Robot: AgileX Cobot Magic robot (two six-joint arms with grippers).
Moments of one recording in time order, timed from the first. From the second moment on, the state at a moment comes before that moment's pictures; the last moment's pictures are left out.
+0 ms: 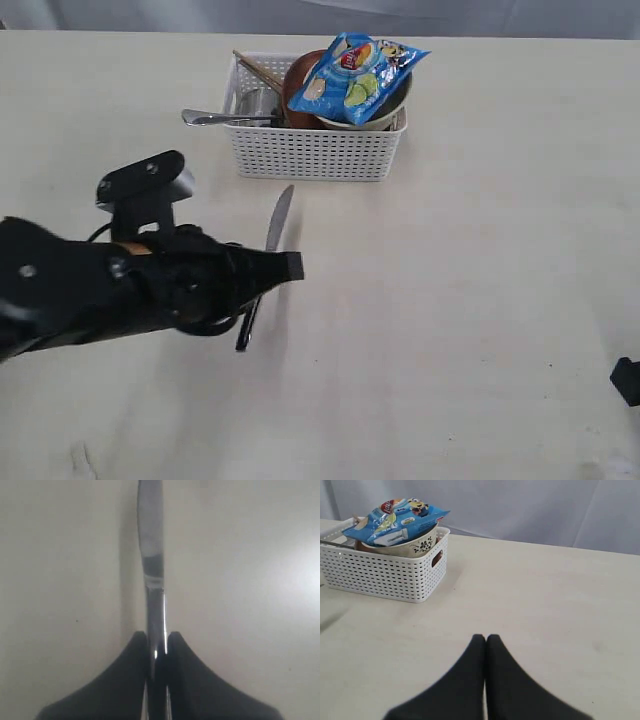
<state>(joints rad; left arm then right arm) -0.99 1.47 -0.52 -1.24 -0.15 0.27 0.13 0.00 0.00 0.19 0.35 -0.21</state>
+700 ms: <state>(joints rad) -0.99 1.70 -0.61 -1.19 -0.26 0.11 0.13 0.00 0.00 0.19 0.35 -0.21</state>
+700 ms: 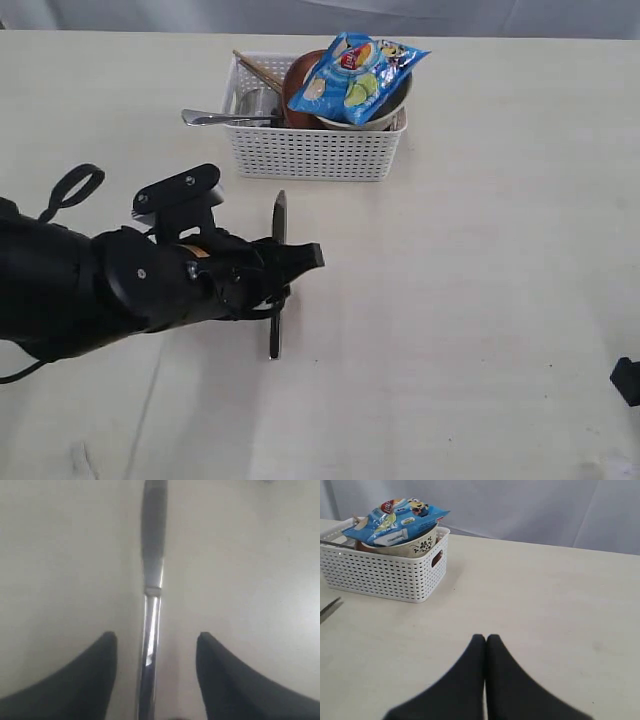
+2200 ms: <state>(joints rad) -0.94 1.61 -1.13 -1.75 -0.55 1.72 0.13 0.00 0.00 0.19 0.35 -0.21</state>
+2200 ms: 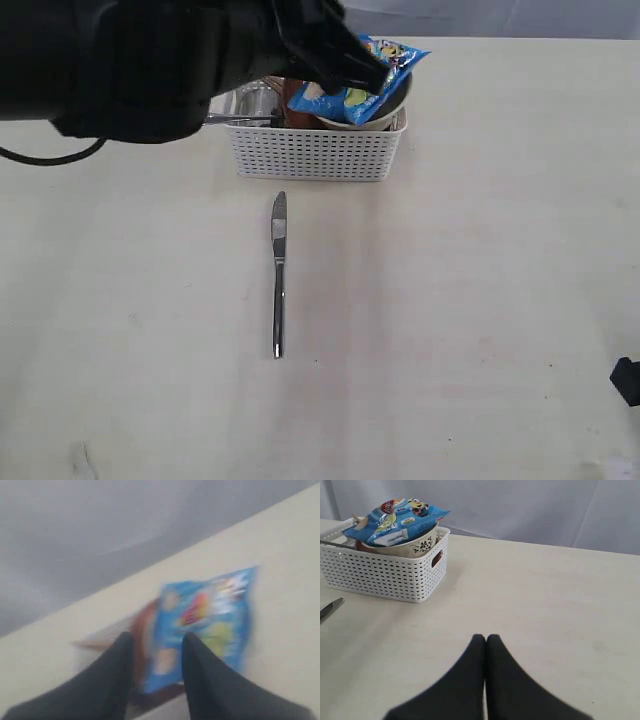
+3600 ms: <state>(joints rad) -0.43 1.69 -1.01 -0.53 0.26 1.58 0.13 0.00 0.00 0.19 0.35 -0.21</state>
